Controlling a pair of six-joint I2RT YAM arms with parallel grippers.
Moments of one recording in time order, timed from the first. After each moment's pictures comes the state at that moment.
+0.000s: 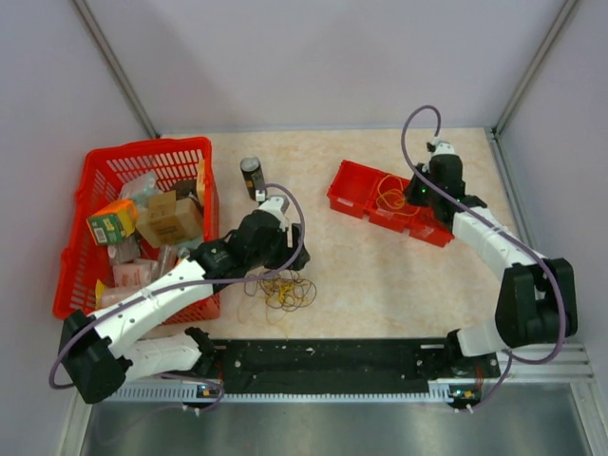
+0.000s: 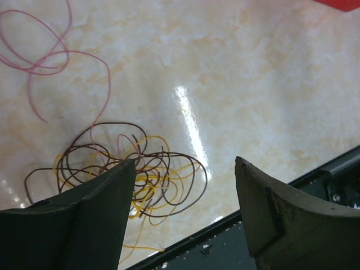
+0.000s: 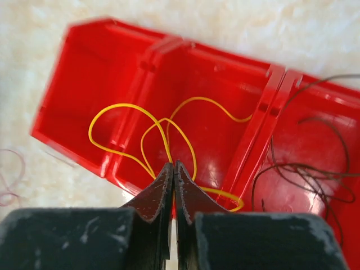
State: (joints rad) left arm -0.80 1.08 0.86 -0.47 -0.06 -0.59; right arm 0.18 1.39 0.96 -0.08 -0.05 0.35
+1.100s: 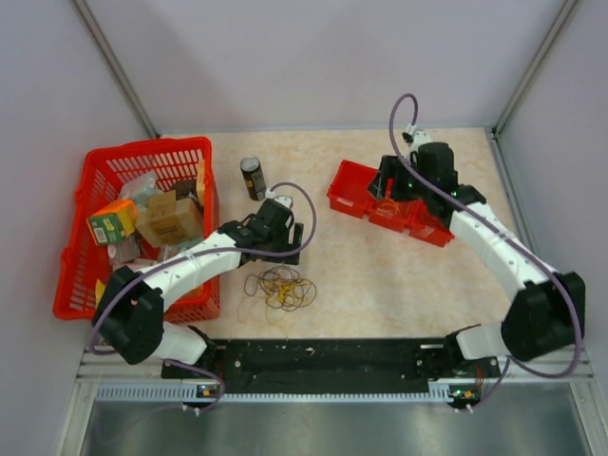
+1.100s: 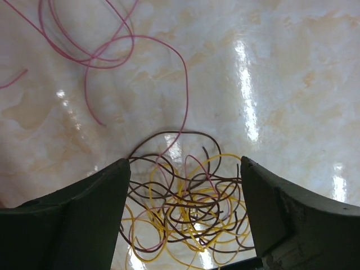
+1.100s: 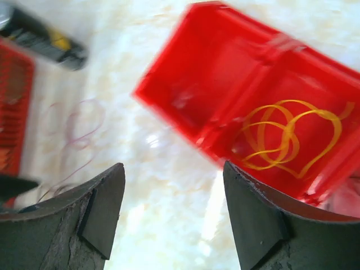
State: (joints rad) left arm -0.66 1.40 0.93 -0.53 -0.10 -0.46; right arm 0.28 1.46 1.17 -0.32 -0.16 0.32
